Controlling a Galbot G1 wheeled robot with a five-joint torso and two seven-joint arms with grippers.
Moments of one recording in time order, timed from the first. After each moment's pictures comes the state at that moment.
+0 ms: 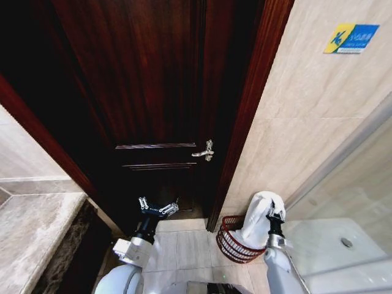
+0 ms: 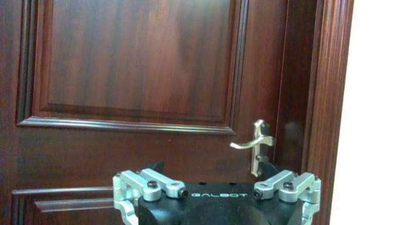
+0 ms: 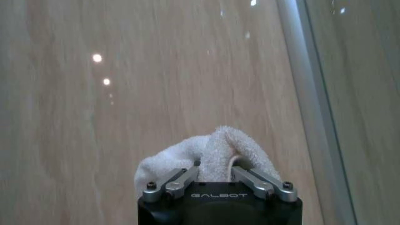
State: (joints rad) left arm 1.85 -1.61 -0.50 -2.41 -0.03 0.00 0.22; right arm -1.08 1.45 0.84 0.88 0.43 0.82 -0.32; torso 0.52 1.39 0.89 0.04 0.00
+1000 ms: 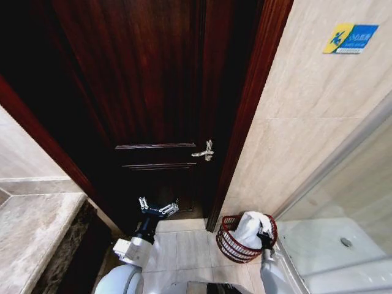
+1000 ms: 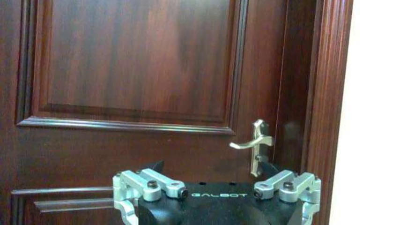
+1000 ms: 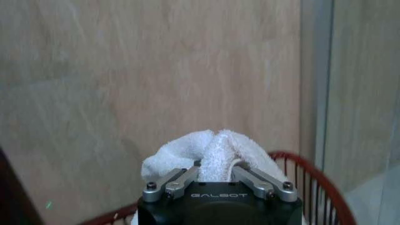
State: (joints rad) left arm 1.85 -1.61 -0.50 -2.41 -0.03 0.00 0.22; right arm -0.99 1.43 0.88 0.49 0.30 0.66 -0.34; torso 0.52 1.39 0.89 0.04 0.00
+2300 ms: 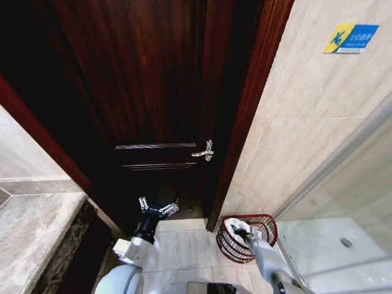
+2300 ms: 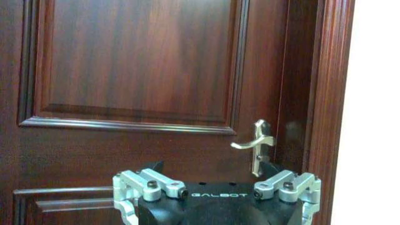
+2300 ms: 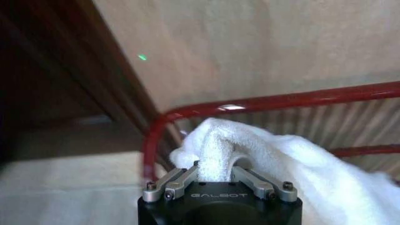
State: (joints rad) left arm 1.85 -1.61 -0.50 -2.41 -0.03 0.00 0.22; right arm -0.74 1.41 0.83 0.30 -0.19 0.10 -0.44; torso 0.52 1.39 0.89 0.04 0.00
